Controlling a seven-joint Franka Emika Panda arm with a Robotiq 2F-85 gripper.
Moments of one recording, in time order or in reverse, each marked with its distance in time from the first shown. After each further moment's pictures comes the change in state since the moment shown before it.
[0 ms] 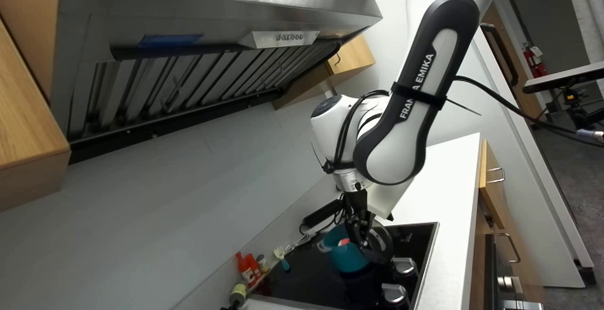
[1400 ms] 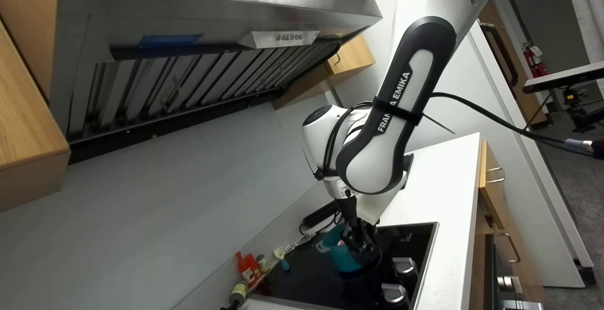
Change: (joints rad) arm -0.003 0.087 0.011 0.111 0.085 -0.027 -0.086
